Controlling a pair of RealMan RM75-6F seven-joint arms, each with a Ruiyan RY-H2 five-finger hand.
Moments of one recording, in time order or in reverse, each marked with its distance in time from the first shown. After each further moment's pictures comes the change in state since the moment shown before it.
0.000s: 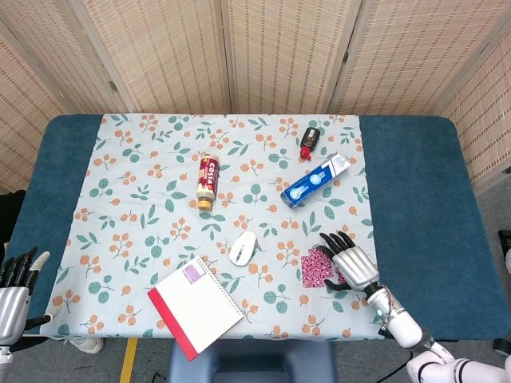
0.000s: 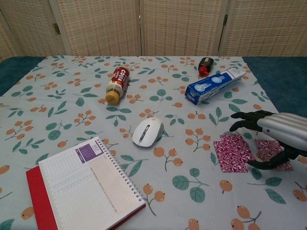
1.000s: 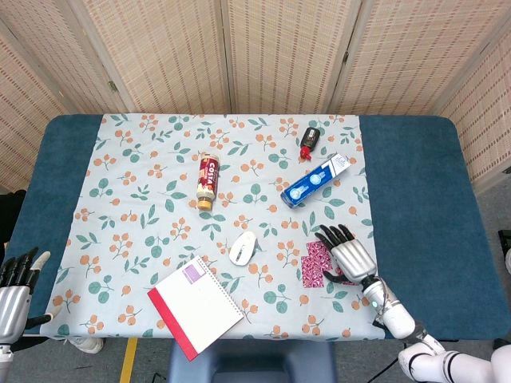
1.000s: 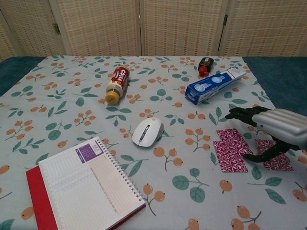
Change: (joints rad) left arm -0.005 0.000 -0.002 0.001 -0.009 -0.017 -0.001; right arm 0.028 -0.059 0.033 0.088 0.042 -0.017 -0.018
